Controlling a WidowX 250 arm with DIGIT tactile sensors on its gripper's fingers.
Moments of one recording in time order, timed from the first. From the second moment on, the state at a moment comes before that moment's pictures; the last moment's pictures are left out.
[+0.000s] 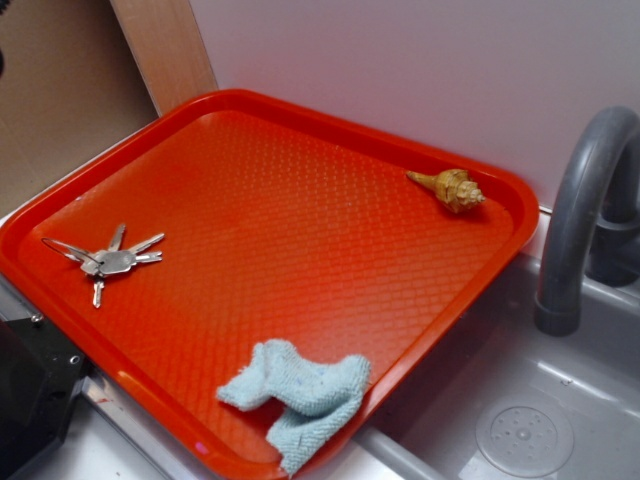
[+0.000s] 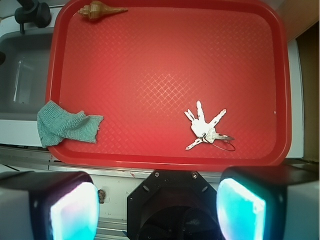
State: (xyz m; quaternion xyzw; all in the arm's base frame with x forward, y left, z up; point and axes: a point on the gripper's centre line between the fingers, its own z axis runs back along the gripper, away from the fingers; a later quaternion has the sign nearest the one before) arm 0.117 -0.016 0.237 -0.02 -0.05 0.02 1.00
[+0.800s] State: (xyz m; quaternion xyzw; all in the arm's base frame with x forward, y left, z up) arm 0.117 0.047 0.191 -0.01 0.03 -0.21 0.98
